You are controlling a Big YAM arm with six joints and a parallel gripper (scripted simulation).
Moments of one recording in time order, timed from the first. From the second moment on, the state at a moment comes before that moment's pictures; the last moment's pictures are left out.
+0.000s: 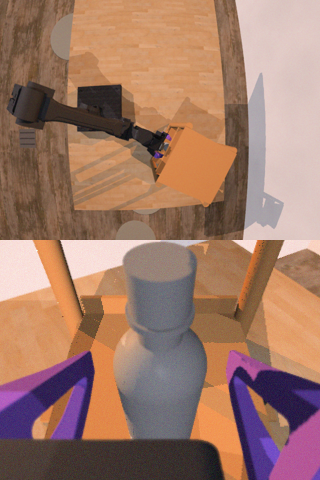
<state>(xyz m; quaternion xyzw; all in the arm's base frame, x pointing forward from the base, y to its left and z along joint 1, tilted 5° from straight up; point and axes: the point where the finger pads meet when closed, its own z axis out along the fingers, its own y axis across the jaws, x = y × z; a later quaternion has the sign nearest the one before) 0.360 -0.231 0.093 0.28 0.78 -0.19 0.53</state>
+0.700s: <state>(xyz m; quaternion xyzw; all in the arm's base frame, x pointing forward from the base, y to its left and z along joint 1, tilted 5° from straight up) 0.359 -0.230 0.093 0.28 0.78 -0.19 0.53</state>
